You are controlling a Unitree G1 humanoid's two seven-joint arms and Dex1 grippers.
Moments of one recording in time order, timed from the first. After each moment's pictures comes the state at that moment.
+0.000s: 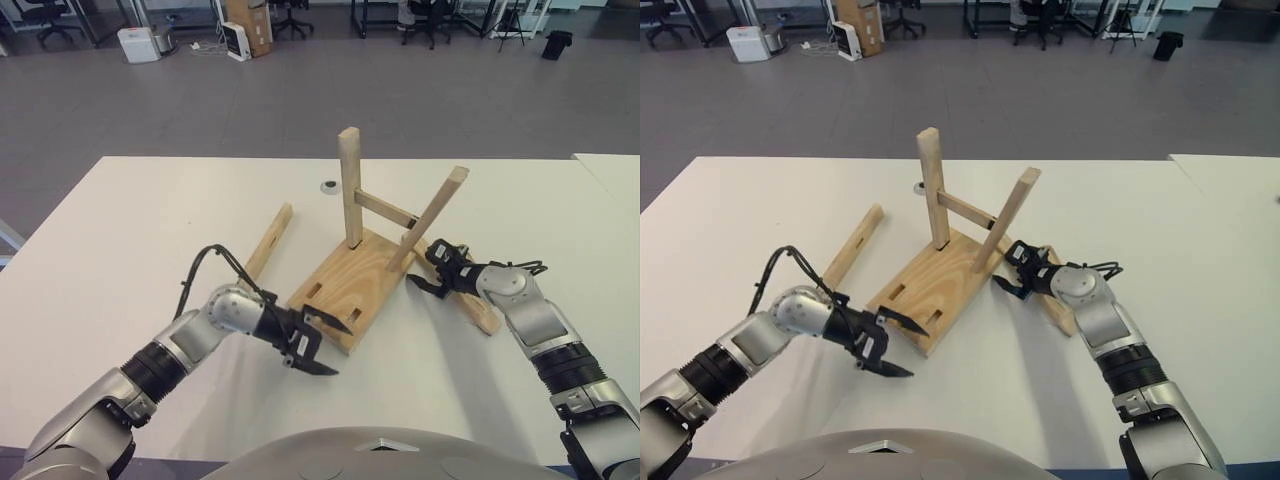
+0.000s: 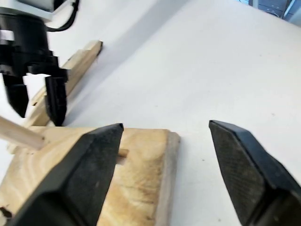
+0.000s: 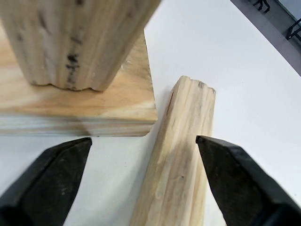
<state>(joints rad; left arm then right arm) -0.30 0.69 -0.64 0.04 -0.13 -0.41 -1.13 -0.23 -0.59 0.25 0.16 -0.03 0.34 0.62</state>
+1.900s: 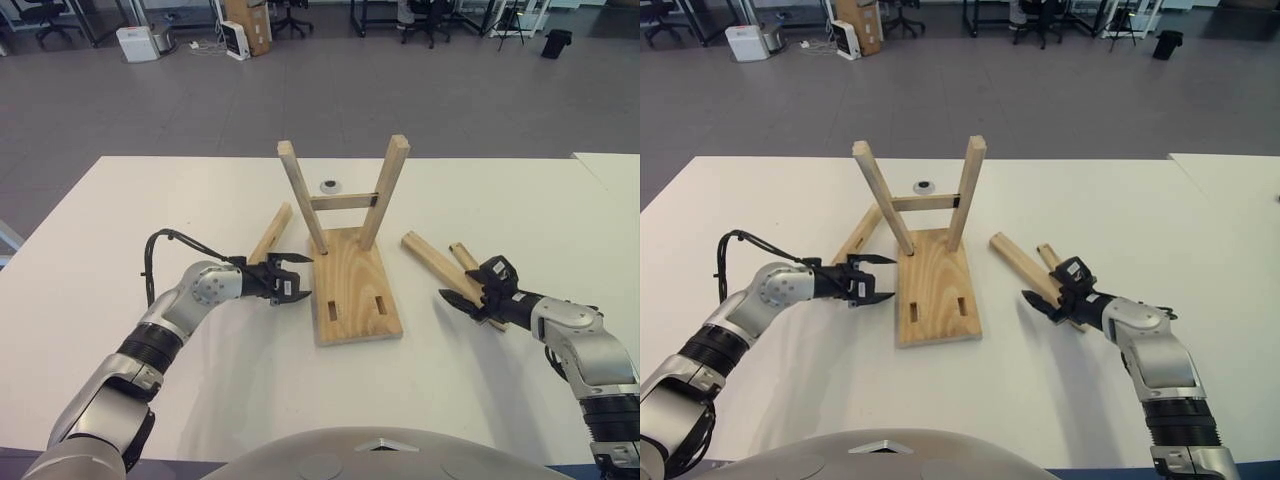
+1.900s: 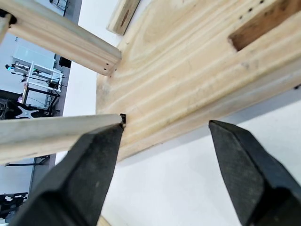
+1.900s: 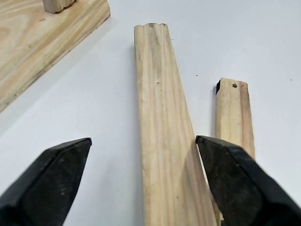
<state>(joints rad) -0.34 0.61 -0.43 0.35 0.28 -0.53 -0.78 0.04 -0.61 -0.08 -0.03 0.23 0.52 0.70</state>
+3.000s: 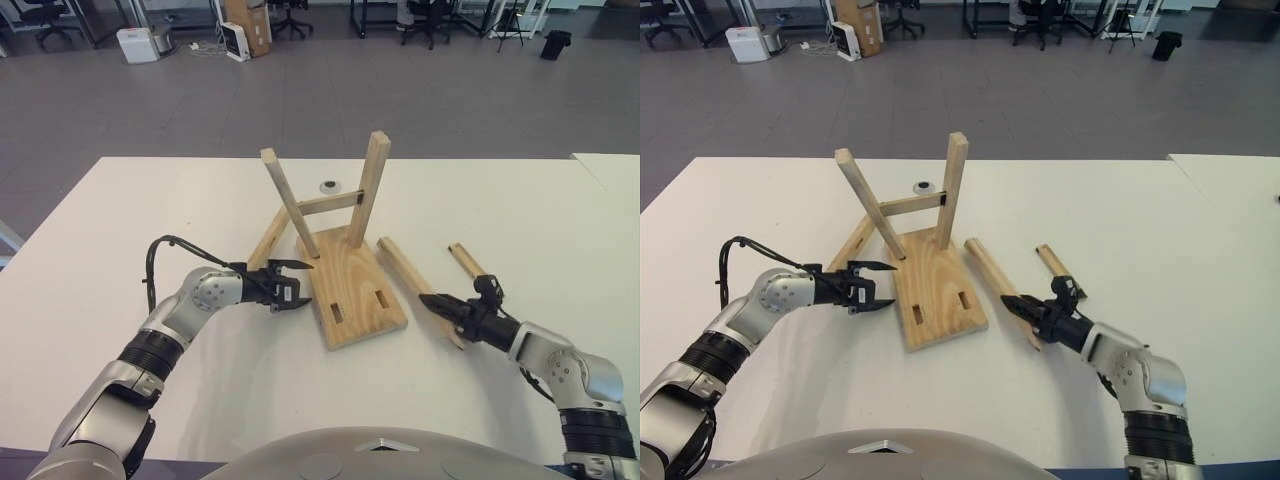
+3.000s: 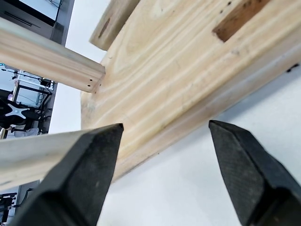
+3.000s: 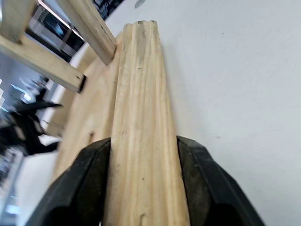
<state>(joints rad) -0.32 0.60 -0.42 0.35 0.28 -0.51 -0.80 0.09 -0.34 -0.29 -0.01 0.89 0.94 0.63</state>
